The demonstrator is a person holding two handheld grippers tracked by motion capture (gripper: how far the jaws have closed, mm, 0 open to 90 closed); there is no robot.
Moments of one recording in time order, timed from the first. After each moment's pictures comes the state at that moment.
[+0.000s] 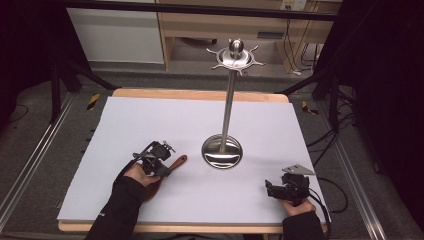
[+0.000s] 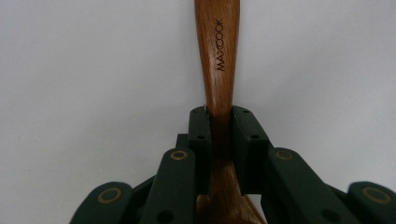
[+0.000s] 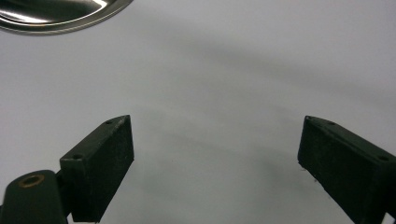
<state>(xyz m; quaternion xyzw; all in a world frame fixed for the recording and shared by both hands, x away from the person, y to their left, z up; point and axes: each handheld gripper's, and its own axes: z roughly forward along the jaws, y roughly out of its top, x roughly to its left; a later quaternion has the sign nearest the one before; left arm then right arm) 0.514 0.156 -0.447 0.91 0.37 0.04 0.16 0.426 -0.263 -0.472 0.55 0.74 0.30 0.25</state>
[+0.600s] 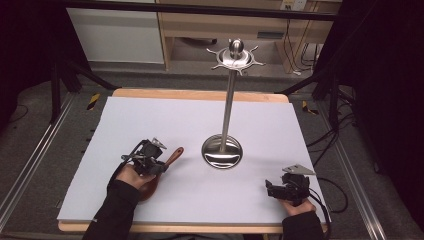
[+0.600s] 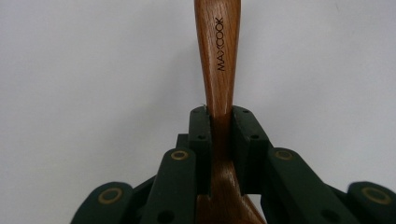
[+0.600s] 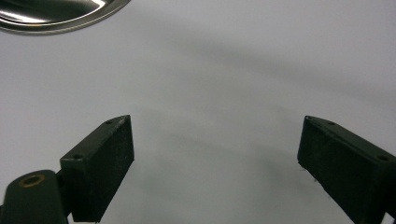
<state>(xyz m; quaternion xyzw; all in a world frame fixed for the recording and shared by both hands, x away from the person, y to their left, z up) 0.500 0.180 -0.429 0.89 0.39 0.07 0.25 0.426 -0.263 -0.472 0.55 0.74 0.30 0.25</state>
